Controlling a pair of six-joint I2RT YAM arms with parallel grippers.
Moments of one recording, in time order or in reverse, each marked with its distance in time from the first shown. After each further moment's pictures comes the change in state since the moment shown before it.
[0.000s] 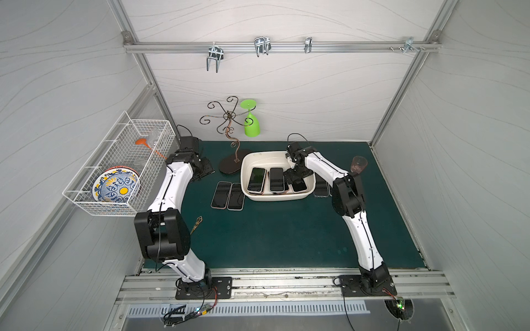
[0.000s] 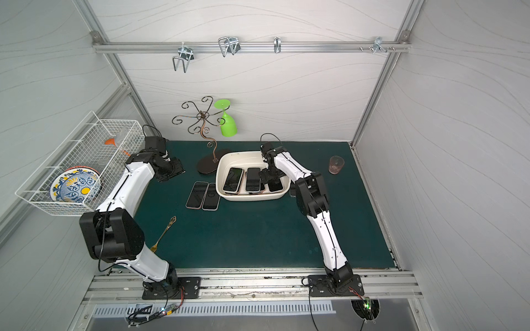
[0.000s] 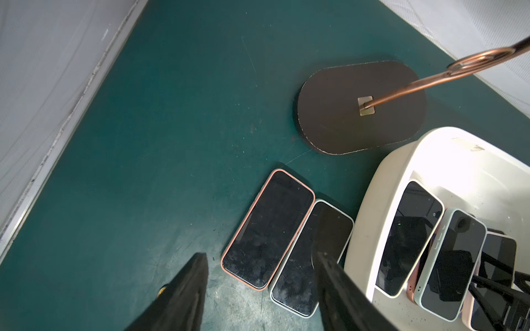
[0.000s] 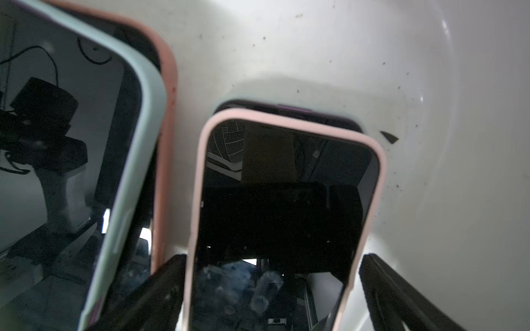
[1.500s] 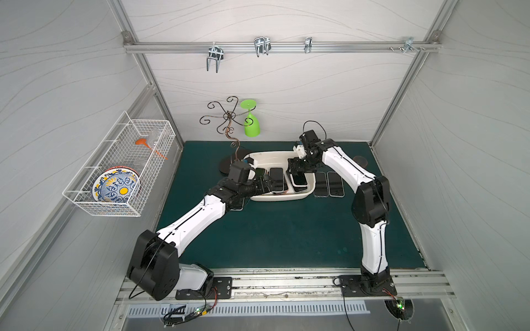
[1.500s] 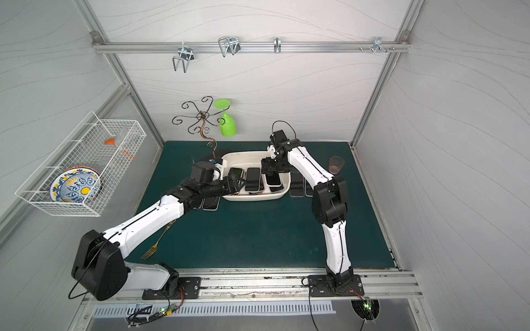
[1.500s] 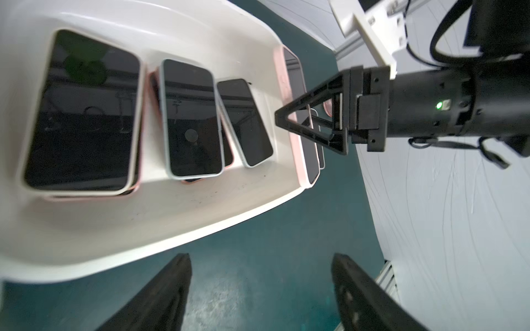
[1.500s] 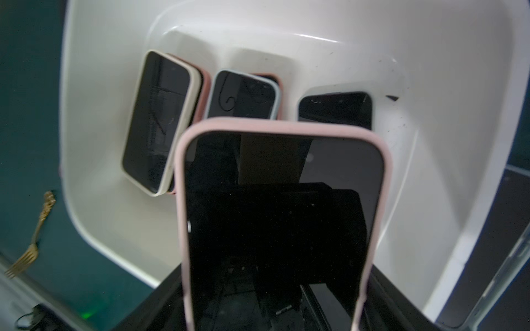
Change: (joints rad) left arm -0.619 -0.243 -0.478 0.674 0.323 -0.297; right arm -0.030 -0.364 -0.211 0.033 -0.330 0.209
